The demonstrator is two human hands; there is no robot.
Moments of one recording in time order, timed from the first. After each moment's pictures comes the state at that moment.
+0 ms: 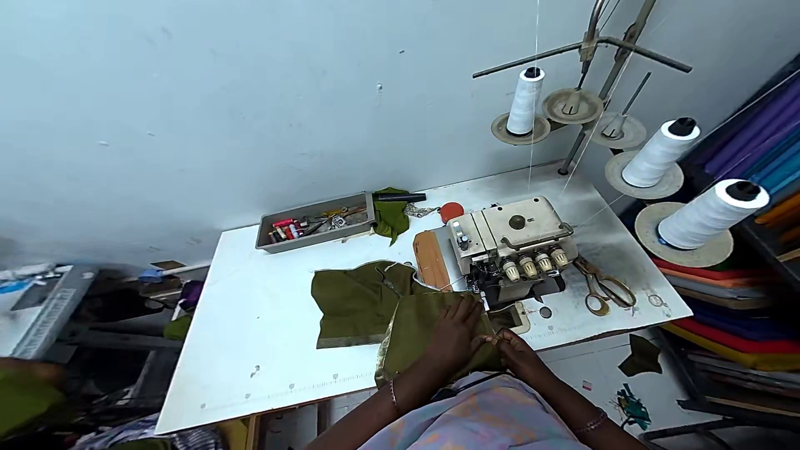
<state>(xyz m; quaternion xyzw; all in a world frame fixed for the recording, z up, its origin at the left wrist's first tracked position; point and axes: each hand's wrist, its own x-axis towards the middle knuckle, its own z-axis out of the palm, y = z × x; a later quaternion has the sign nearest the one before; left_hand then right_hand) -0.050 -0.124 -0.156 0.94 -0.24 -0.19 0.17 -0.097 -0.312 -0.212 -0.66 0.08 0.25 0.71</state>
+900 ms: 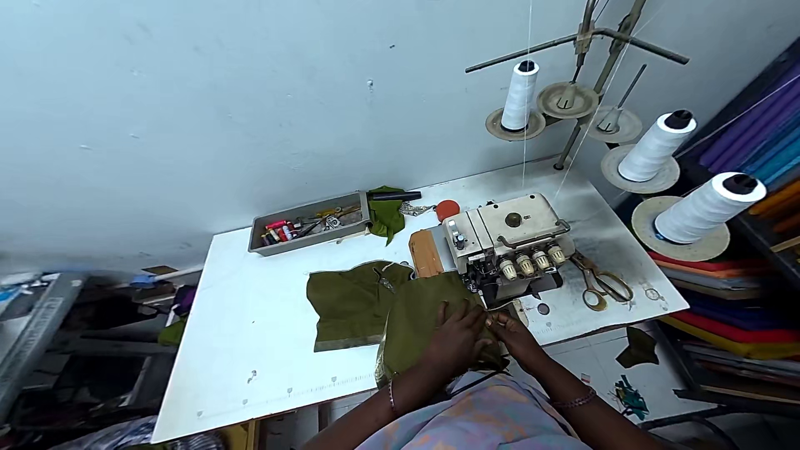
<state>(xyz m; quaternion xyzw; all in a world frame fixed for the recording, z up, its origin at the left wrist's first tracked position) -0.053 -0.128 -0.141 0.92 -0.29 -0.22 0.13 -0.067 -0.308 -0.218 -0.69 0.09 0.20 0.69</state>
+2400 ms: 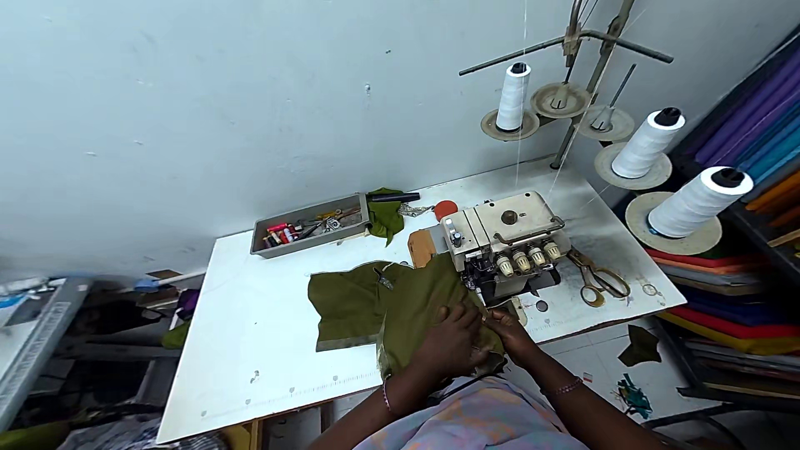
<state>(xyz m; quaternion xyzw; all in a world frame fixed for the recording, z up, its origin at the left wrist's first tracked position) -0.057 -0.118 -0.134 0.91 -0.34 -0.20 0.11 -0.066 -0.299 -0.222 -0.62 0.10 0.19 0.76</state>
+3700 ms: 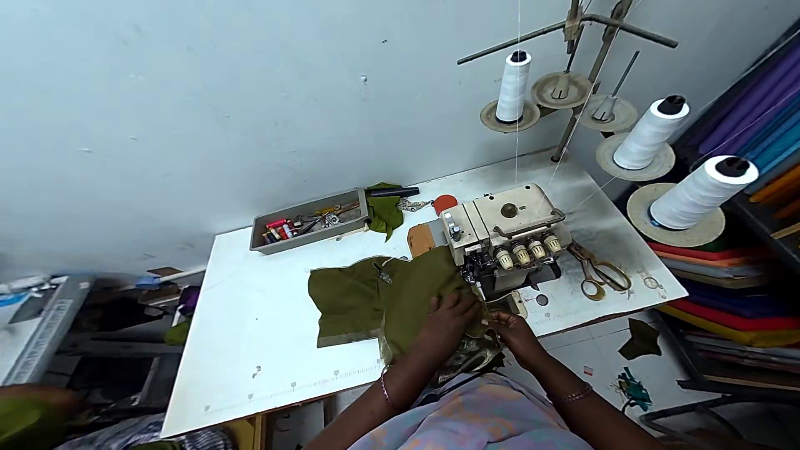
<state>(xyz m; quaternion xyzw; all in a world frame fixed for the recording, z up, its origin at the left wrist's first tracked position) -0.050 -0.121 -0.127 0.93 -0.29 -0.21 0.06 -0.080 -0.301 -0.211 -0.68 0.15 0.18 0.69</state>
